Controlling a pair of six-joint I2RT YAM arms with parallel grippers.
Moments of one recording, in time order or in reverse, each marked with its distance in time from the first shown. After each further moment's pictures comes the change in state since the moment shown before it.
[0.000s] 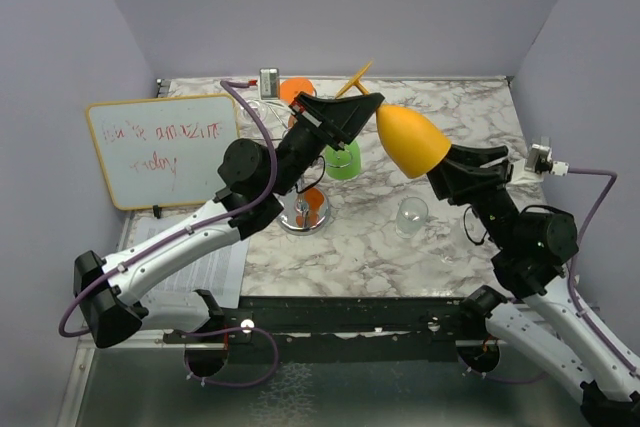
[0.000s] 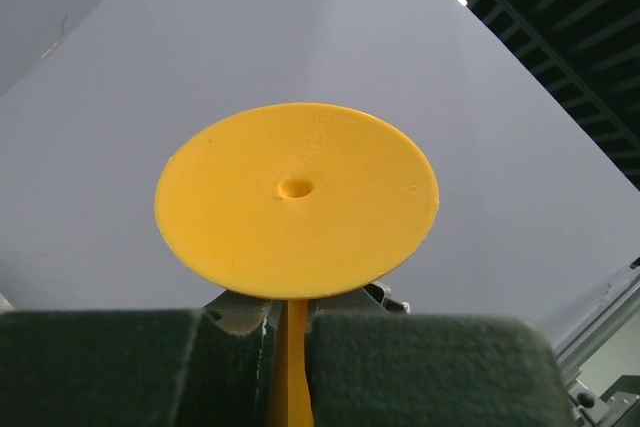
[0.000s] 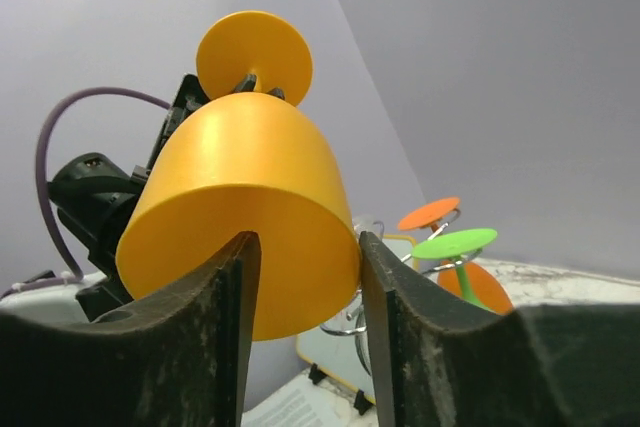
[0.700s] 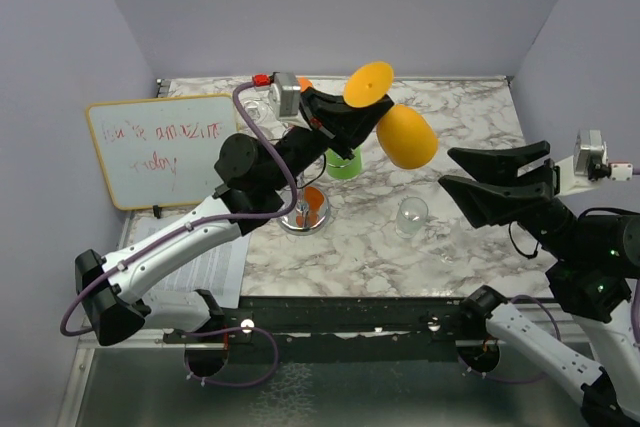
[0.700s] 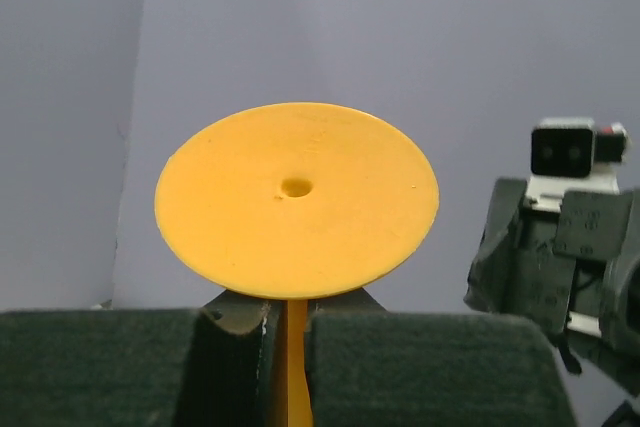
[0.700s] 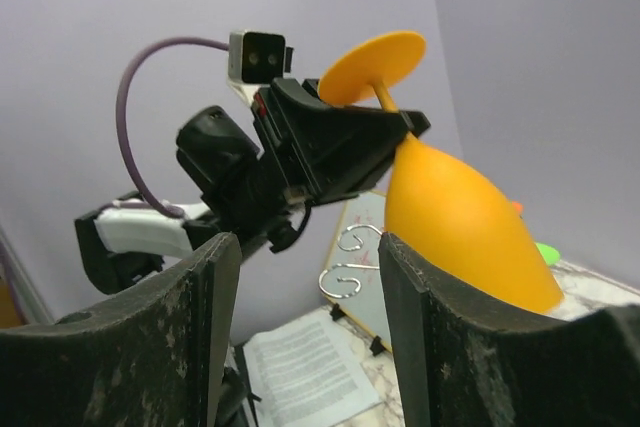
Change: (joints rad) left arm 0.005 -0.006 0.027 0.009 0.161 0.547; right arm 0.001 -0.047 0.383 -0.537 -0.217 -0.130
